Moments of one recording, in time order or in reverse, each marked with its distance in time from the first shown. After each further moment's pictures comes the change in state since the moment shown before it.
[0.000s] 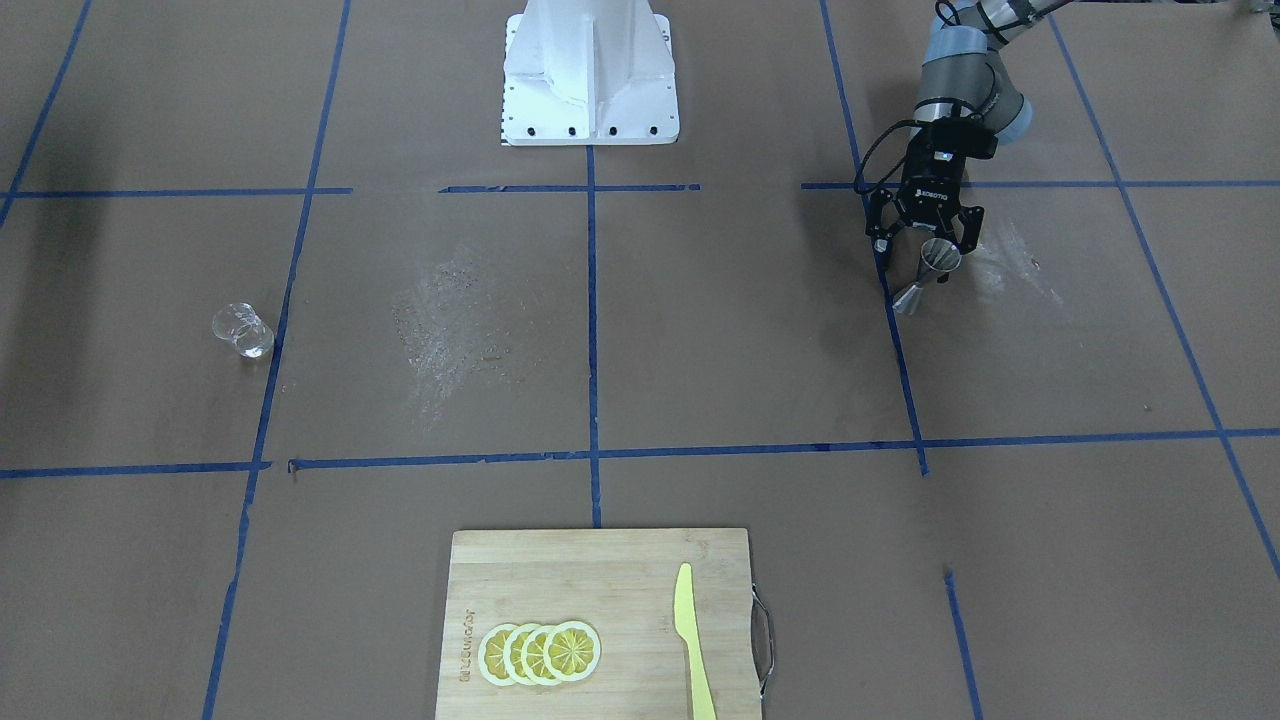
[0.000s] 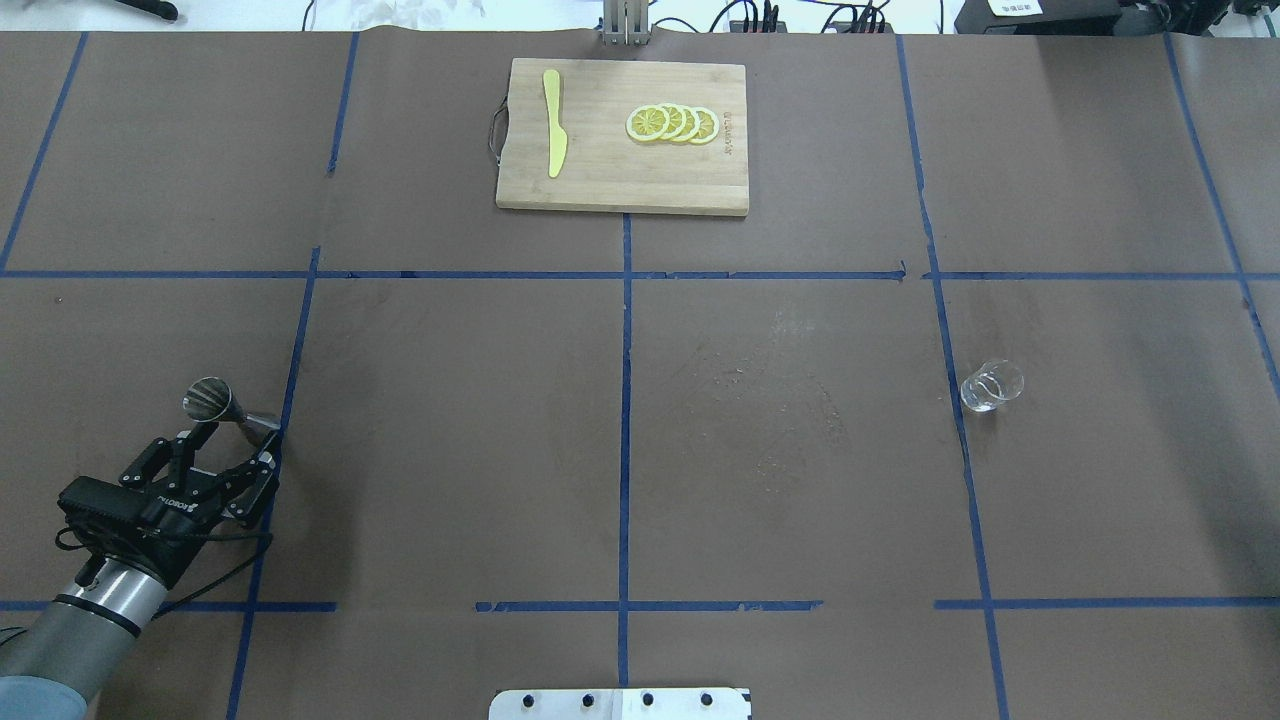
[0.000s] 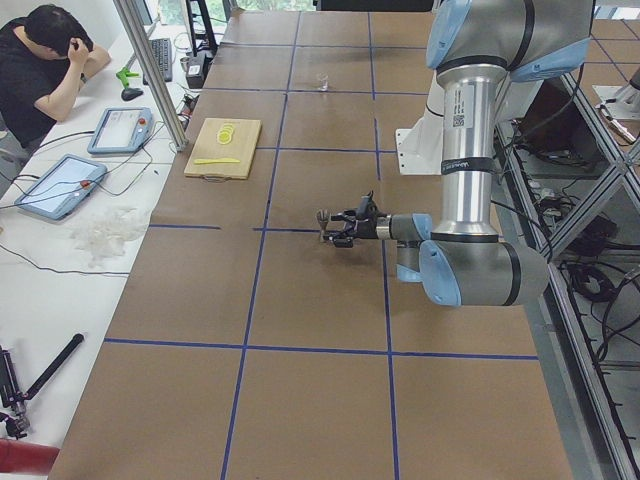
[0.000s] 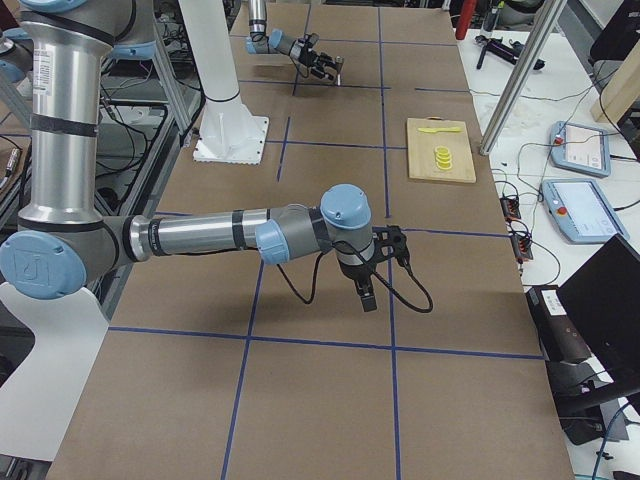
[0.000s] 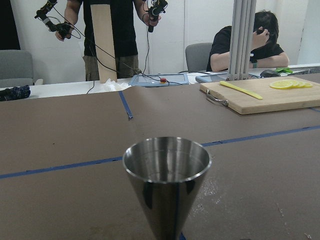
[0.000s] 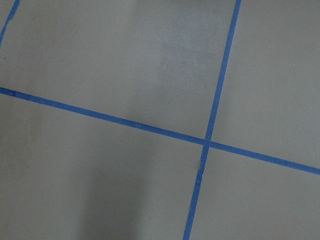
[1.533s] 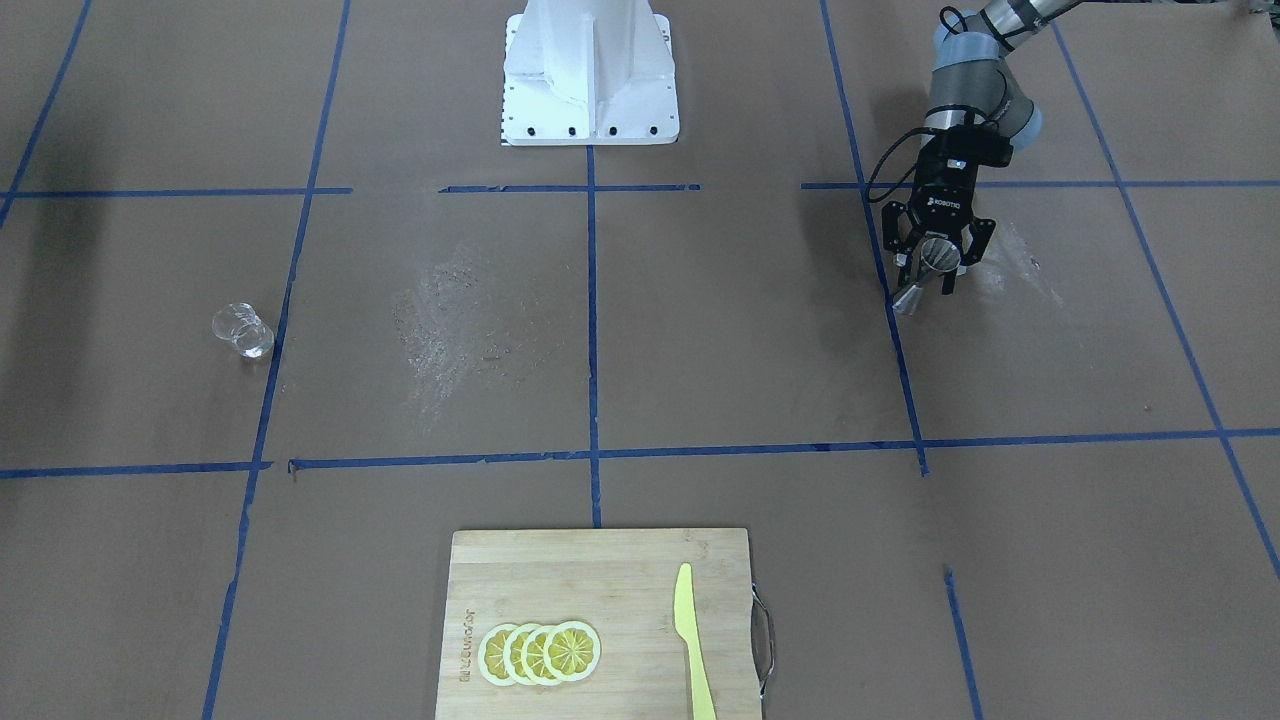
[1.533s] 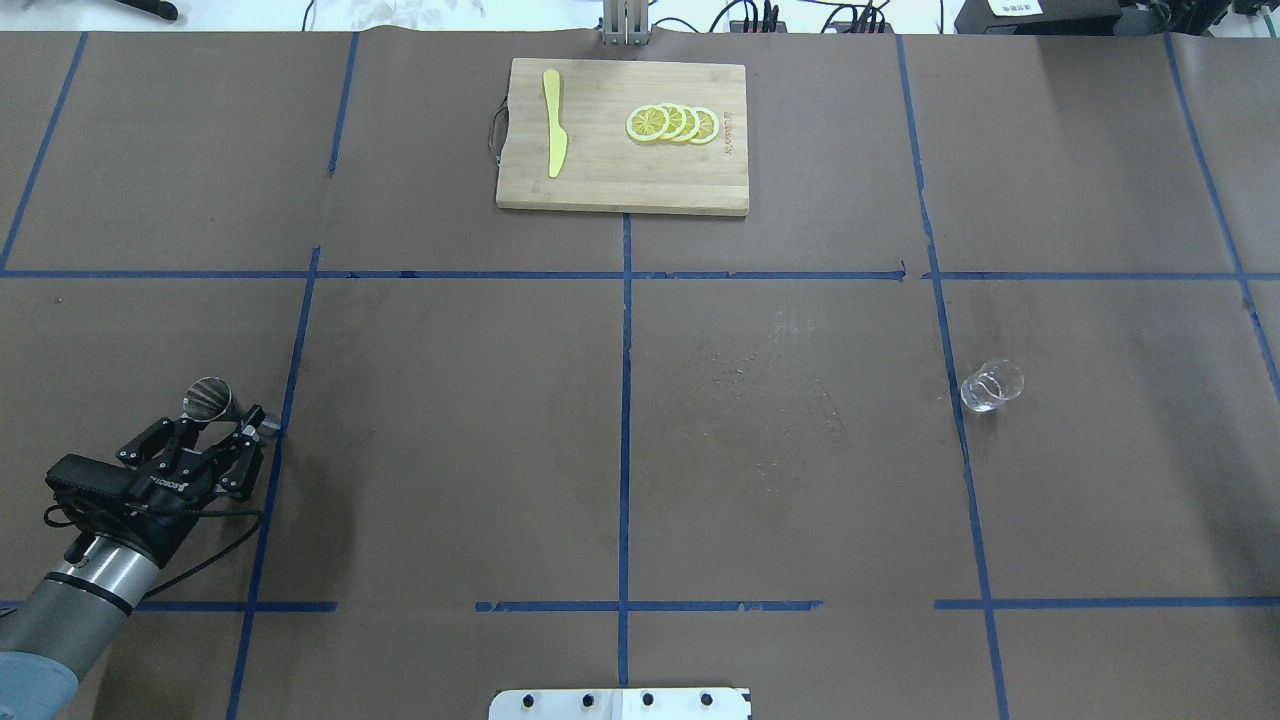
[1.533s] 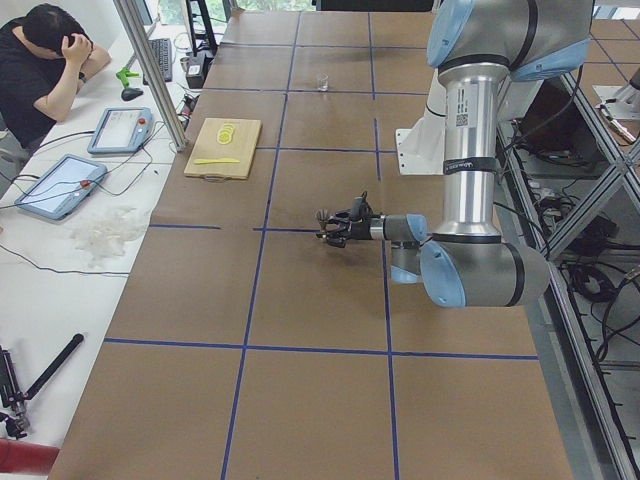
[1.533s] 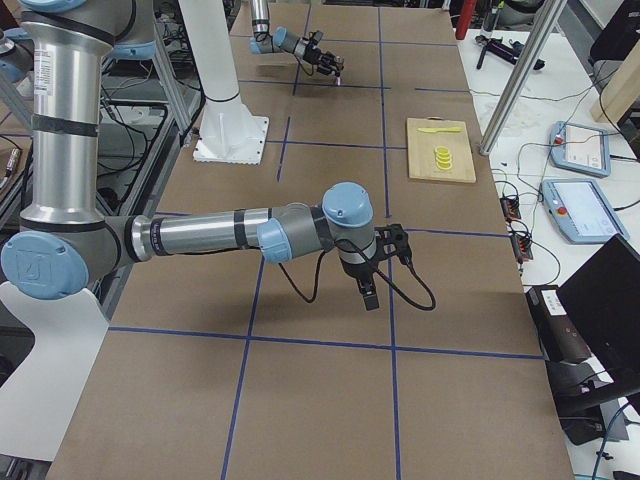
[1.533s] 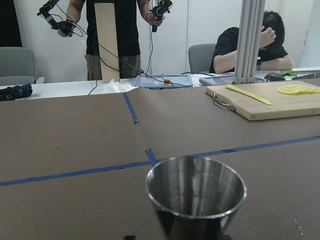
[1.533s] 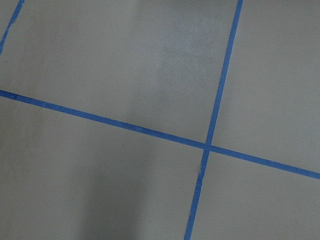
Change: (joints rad) left arm -0.048 0.000 0.008 -0.018 -0.036 -0.004; right arm 0.000 0.007 -0.001 0.000 -0.001 0.000
